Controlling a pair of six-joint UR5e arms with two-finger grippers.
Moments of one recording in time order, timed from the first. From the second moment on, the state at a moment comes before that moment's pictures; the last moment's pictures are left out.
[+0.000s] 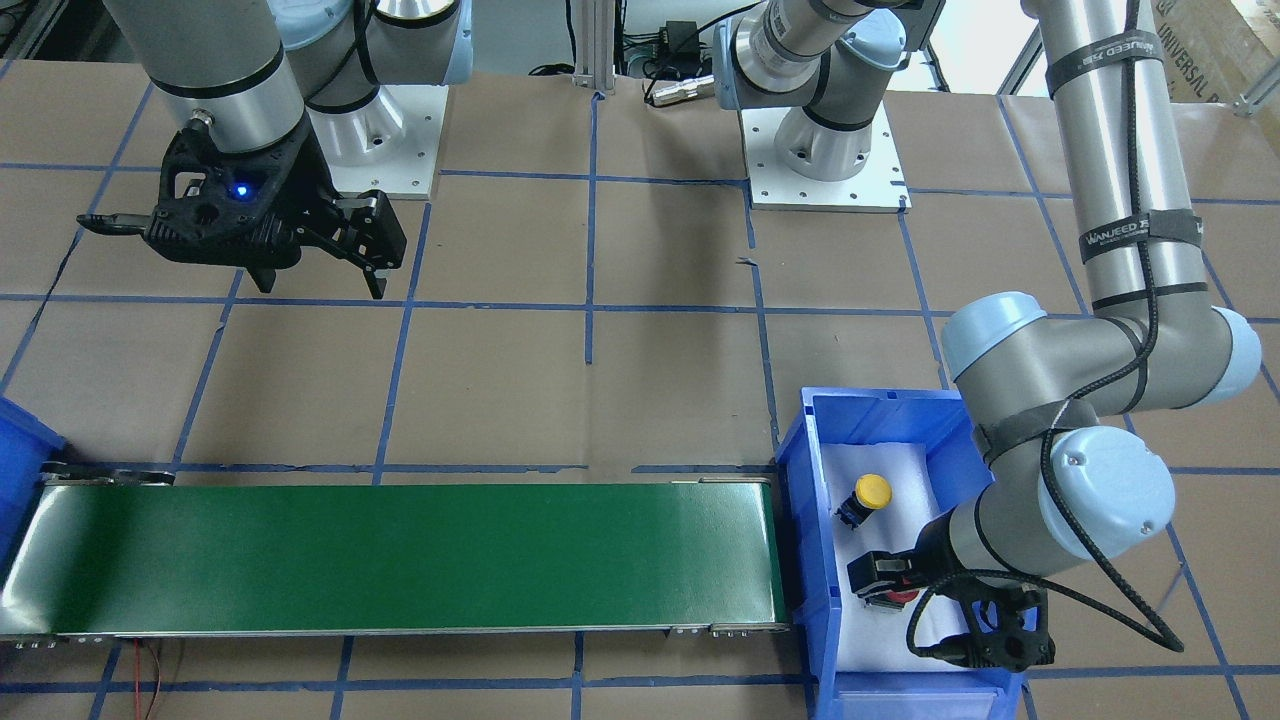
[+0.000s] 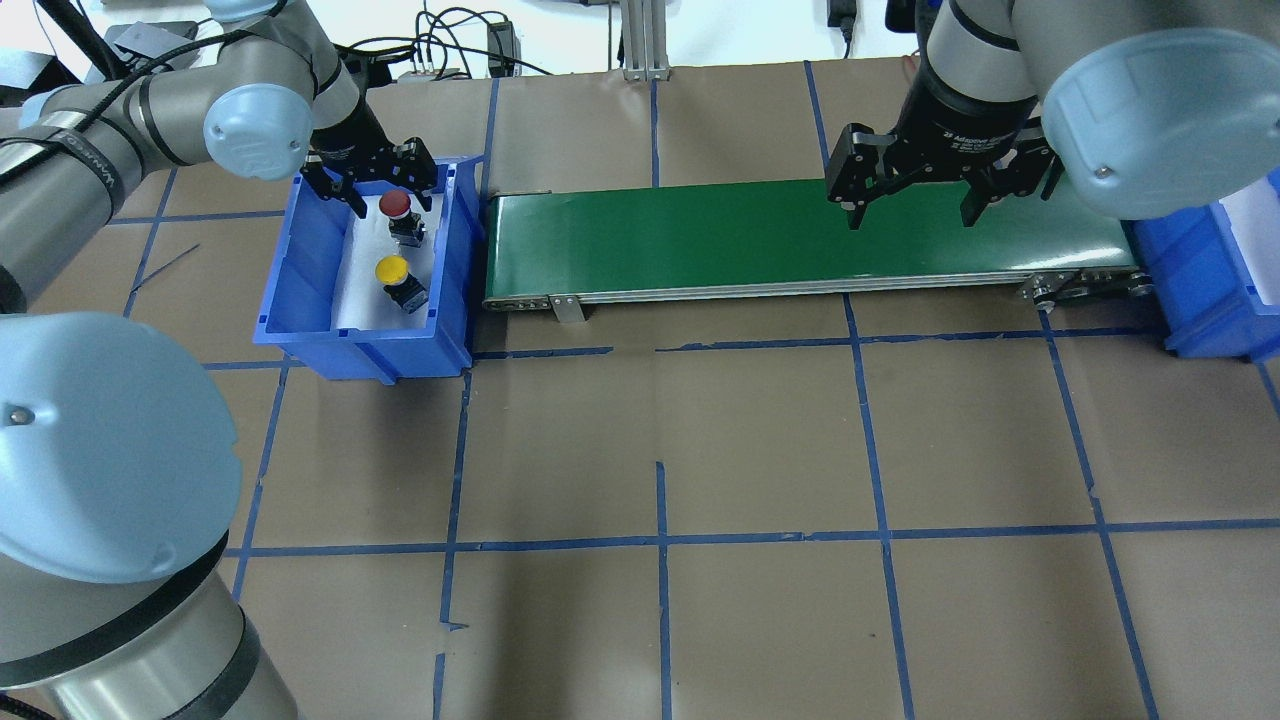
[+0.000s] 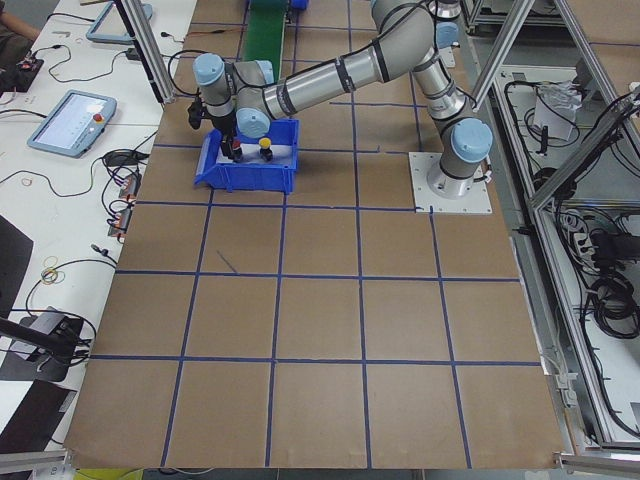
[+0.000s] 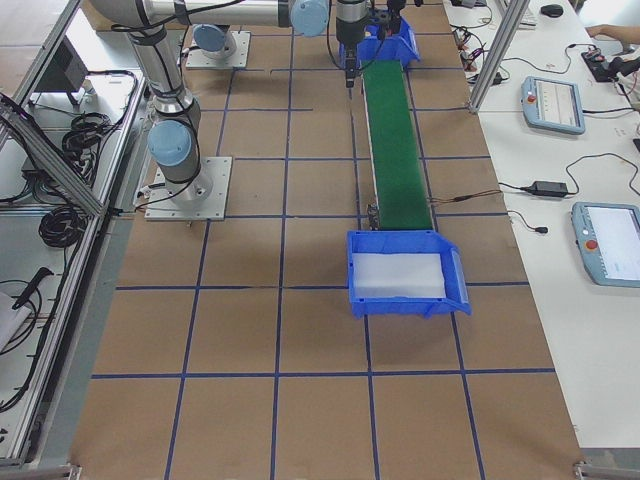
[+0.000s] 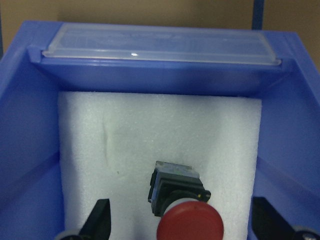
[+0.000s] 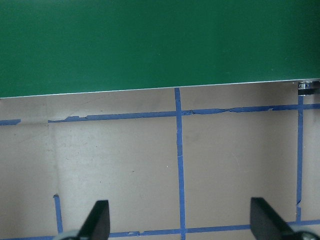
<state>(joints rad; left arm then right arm) -1.44 -2.19 -1.36 -1.18 1.52 0.10 1.63 -1.54 1.59 -1.68 -1.59 0.10</state>
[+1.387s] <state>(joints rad) -1.46 -1.96 -1.34 -1.35 1.54 0.06 1.63 -1.54 1.59 -1.68 -1.59 0.10</state>
